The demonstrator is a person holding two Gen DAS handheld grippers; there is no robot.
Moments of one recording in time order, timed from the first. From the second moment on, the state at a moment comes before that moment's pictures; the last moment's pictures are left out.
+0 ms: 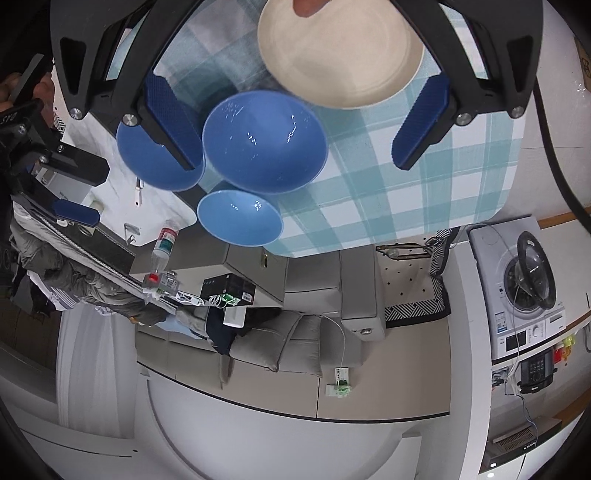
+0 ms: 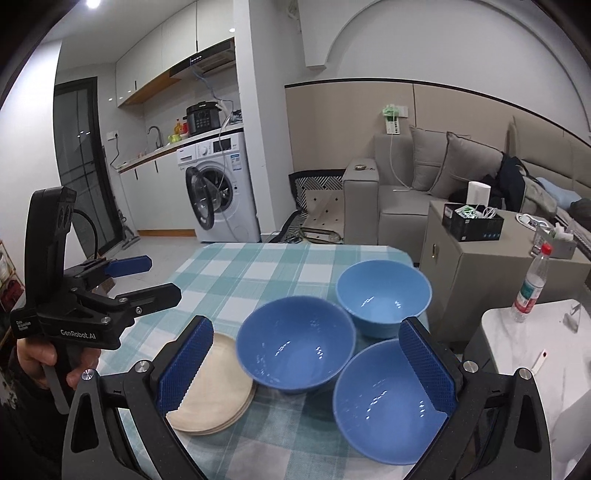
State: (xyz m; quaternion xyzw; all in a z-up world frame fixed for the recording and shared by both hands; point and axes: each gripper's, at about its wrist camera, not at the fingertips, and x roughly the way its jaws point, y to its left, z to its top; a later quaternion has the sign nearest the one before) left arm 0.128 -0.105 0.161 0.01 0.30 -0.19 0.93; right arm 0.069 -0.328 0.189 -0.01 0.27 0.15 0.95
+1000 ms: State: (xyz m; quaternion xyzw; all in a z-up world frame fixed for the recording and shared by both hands) left arm 0.268 -0.180 0.107 0.00 0.37 -0.15 0.92; right arm 0.205 -0.387 0.141 0.04 0.36 0.07 0.93
